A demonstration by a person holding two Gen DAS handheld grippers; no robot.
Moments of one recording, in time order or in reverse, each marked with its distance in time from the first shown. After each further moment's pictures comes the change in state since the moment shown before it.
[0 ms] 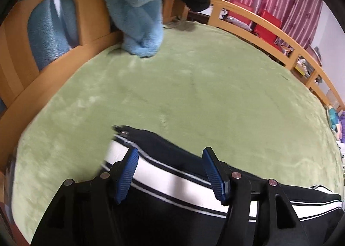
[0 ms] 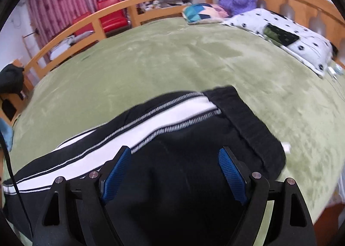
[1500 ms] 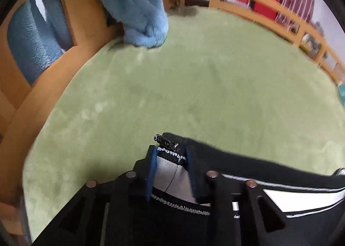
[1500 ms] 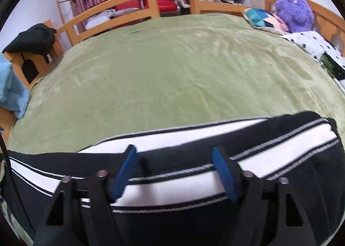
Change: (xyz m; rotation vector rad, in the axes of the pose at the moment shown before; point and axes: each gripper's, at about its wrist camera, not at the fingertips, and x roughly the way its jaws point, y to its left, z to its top) left arm 0.052 0.036 0.017 0.132 0.073 0.095; right arm 0.040 0.170 -0.012 -0.213 0.058 0.141
